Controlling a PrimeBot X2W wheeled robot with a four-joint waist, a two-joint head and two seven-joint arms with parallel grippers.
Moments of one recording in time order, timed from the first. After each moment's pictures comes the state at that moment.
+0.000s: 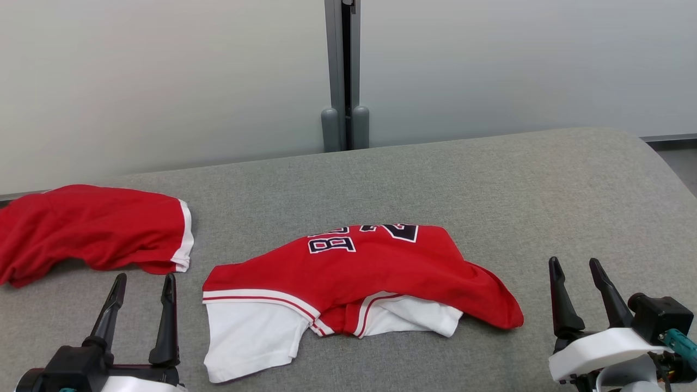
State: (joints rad) left arm 0.10 0.33 -0.20 -0.03 -0.41 0.17 -0.26; right arm -0.07 -0.08 0.02 0.29 0.25 0.13 -0.14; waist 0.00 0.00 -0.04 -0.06
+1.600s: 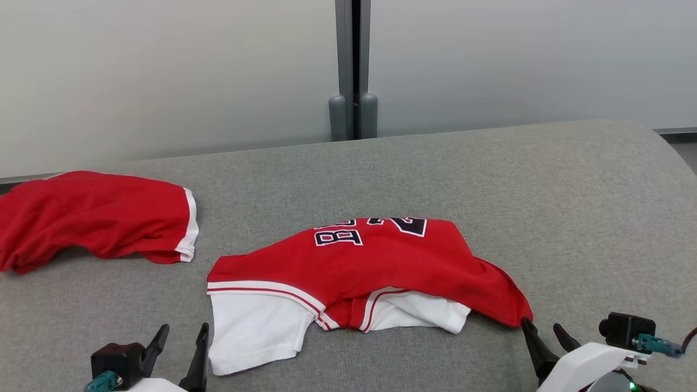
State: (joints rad) left arm 0.10 0.31 -0.27 0.11 -0.52 0.12 -0.01; right arm -0.05 -0.07 0.04 0.41 0.45 0.13 0.19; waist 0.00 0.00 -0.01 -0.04
